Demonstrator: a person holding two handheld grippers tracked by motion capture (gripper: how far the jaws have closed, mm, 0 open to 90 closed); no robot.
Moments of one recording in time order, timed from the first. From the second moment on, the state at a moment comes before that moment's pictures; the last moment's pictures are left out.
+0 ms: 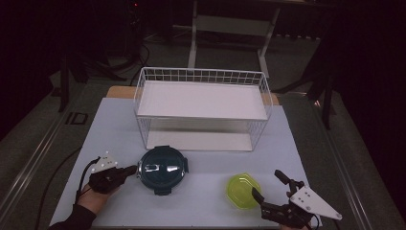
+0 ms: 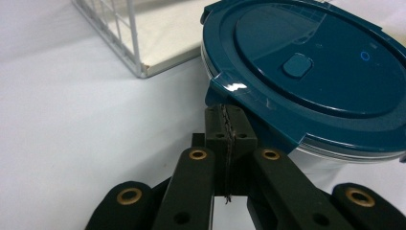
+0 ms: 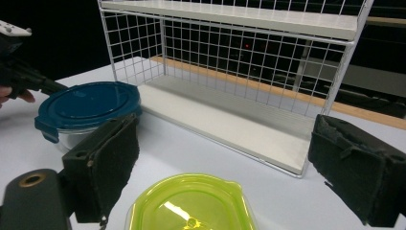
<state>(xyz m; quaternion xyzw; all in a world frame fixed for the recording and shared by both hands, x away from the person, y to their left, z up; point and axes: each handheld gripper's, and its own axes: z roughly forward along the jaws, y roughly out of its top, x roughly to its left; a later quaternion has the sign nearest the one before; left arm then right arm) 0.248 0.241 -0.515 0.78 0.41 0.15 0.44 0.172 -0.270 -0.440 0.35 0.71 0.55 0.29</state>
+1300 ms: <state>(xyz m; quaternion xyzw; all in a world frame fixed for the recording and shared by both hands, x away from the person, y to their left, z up) 0.257 0.196 -0.510 0.80 0.40 0.13 0.44 0.171 -0.268 -0.441 0.34 0.71 0.54 0.29</state>
